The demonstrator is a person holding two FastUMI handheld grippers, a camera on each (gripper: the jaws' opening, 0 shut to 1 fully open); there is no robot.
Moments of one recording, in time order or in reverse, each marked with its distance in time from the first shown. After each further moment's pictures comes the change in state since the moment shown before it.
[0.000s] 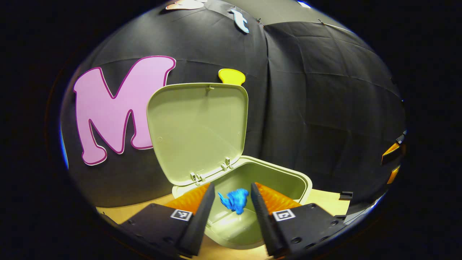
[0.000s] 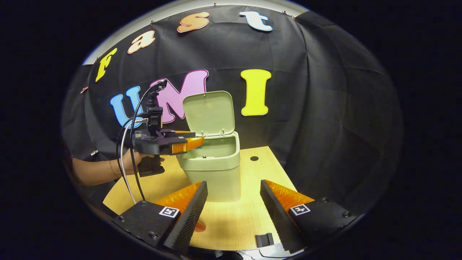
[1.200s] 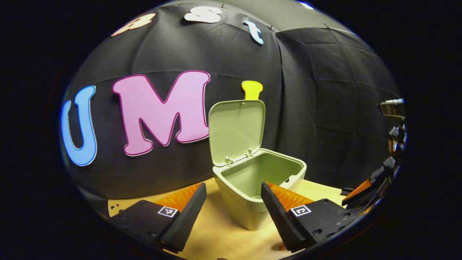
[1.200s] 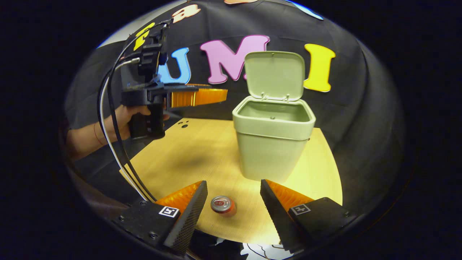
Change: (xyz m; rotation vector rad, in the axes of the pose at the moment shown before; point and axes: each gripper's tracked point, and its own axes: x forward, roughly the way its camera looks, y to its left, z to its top) left arm -0.137 0.038 -0.015 -0.042 -0.016 0.163; right arm 0.034 0.118 -0.106 -0.191 0.267 0.370
